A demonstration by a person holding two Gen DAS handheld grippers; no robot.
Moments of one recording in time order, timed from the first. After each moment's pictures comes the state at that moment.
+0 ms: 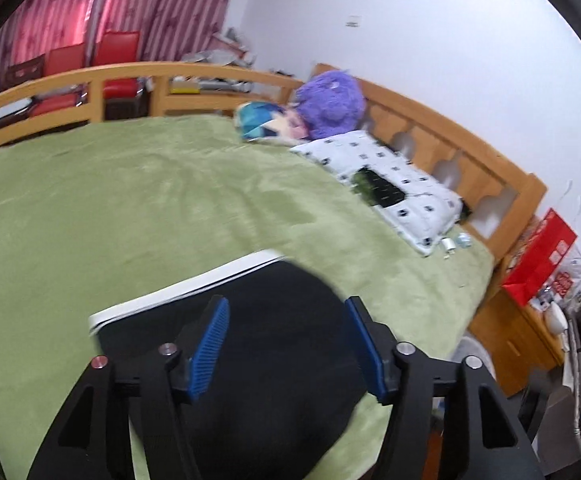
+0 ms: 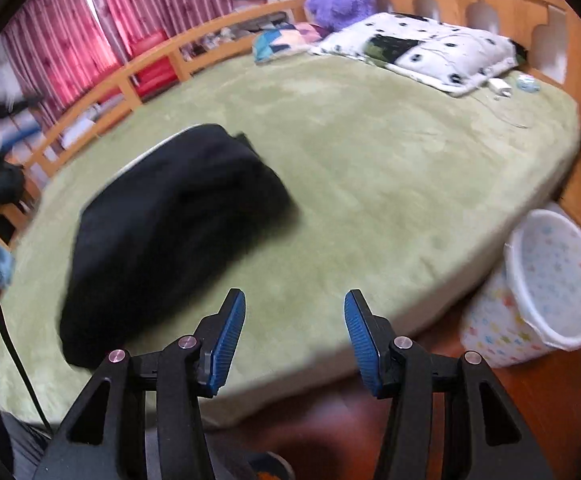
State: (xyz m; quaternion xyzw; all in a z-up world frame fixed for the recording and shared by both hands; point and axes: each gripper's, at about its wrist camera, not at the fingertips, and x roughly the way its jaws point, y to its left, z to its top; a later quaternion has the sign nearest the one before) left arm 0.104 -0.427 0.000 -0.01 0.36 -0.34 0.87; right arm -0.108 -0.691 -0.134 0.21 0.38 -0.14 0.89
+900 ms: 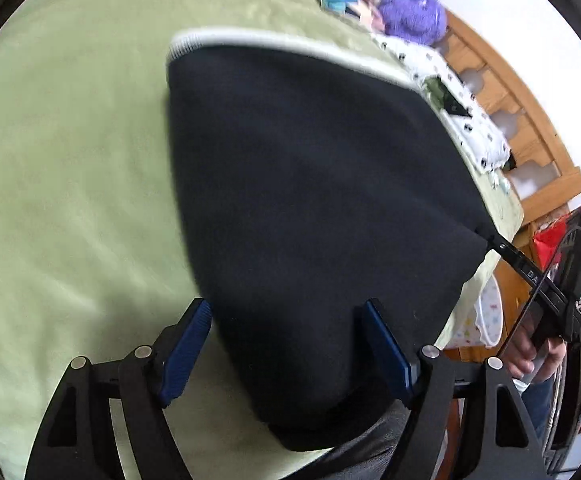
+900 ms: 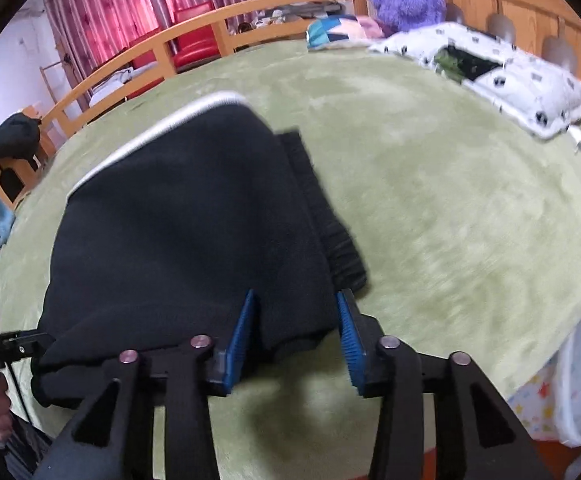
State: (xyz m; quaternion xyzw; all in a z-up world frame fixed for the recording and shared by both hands) left arm 0.092 -0.344 -0.165 -0.06 0.55 -0.28 0.78; right arm -0.022 -0.692 -0.152 0.11 0.40 -0.10 0.90
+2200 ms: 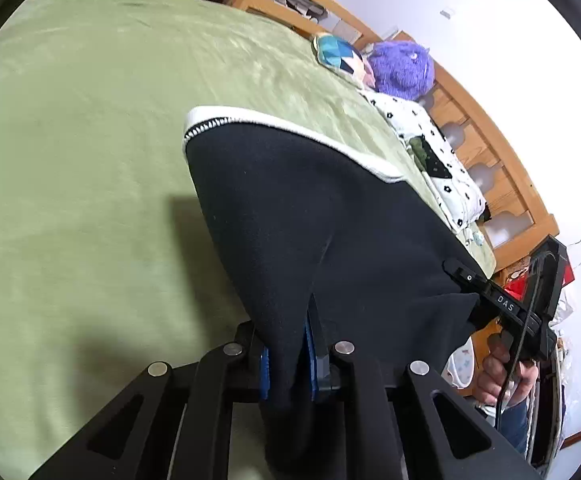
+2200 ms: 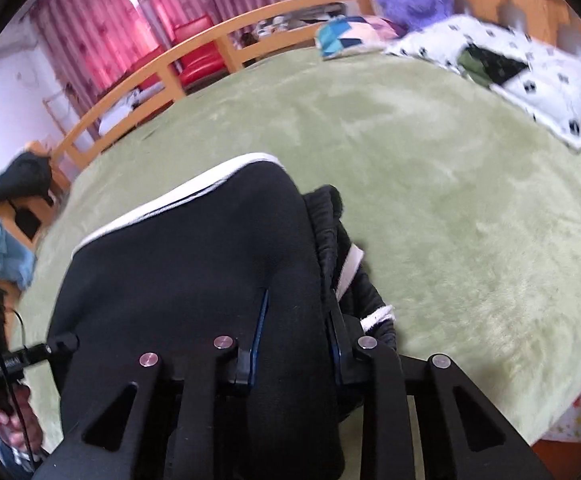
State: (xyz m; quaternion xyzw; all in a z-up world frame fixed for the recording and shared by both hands) left arm 0.152 -0.297 -0.135 -0.13 0.50 -0.32 0.79; right arm 0.044 -0.649 -0.127 0.18 0.40 -0.08 0.90
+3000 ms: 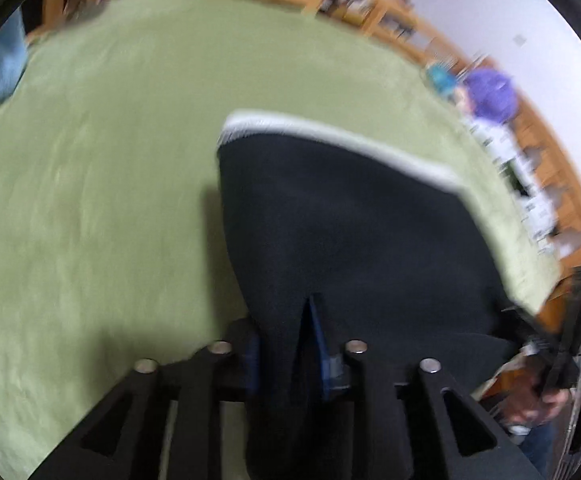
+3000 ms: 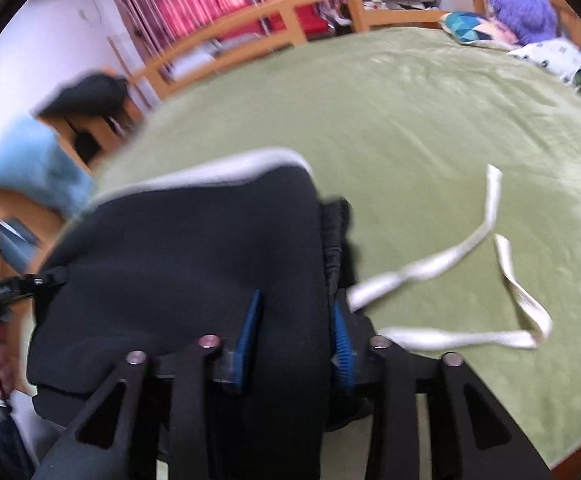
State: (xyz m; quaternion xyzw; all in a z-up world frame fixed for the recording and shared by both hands) left arm 0.164 -0.006 -0.153 -0.08 0.54 -0.17 0.82; right arm 0.068 -0.348 -0.177 0.12 0.43 0.00 0.89
